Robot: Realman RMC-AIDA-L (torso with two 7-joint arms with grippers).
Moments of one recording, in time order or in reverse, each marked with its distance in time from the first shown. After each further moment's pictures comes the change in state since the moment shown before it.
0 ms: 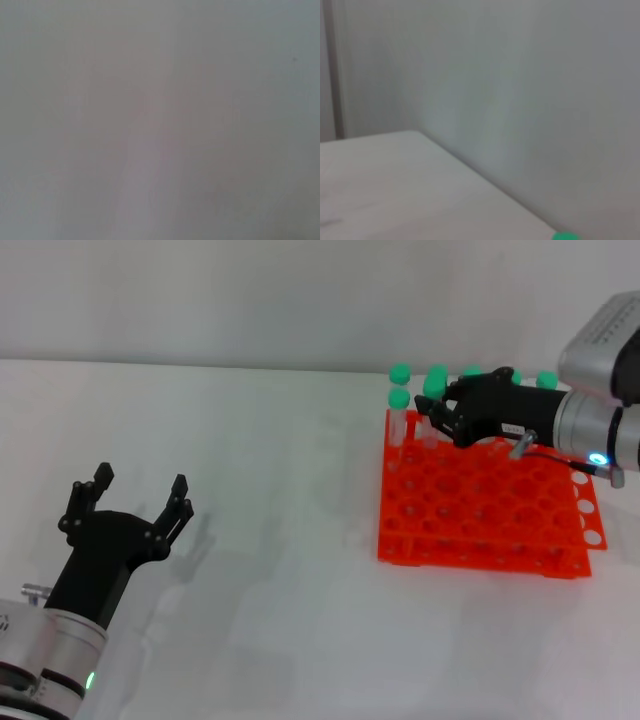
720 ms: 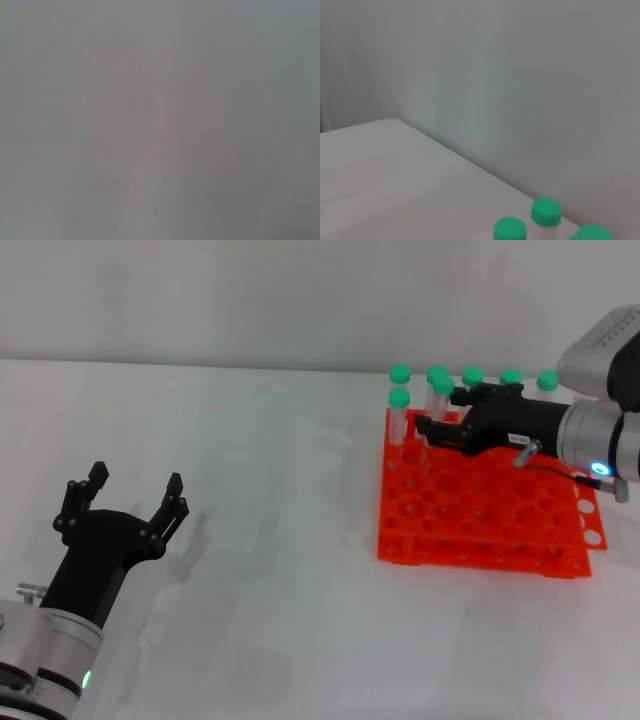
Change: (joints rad) left arm 0.001 0.002 -0.008 -0.002 0.000 0.003 0.000; right arm -0.018 0.001 -0.049 -0.003 0.007 -0.071 0.094
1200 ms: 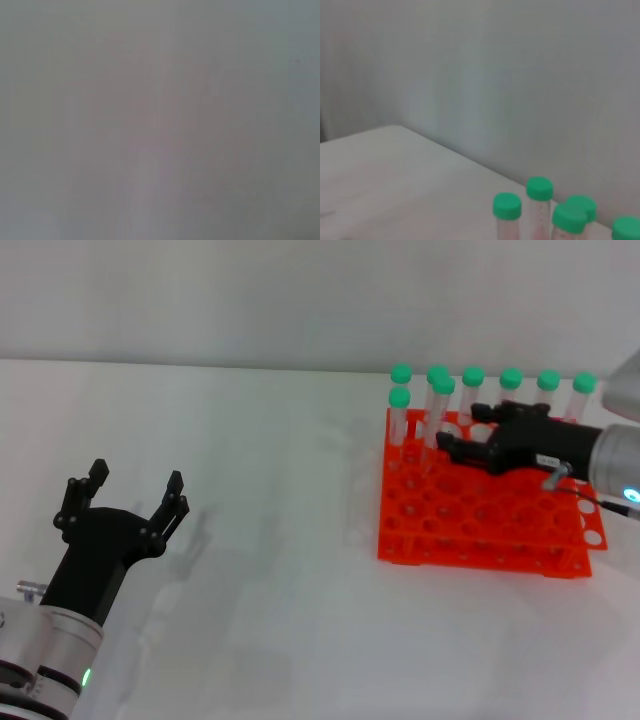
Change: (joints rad) left arm -0.005 0.000 0.000 -0.005 0.000 0.002 0.000; right arm -0.116 -0.007 0.005 -0.075 0.021 0.071 0.003
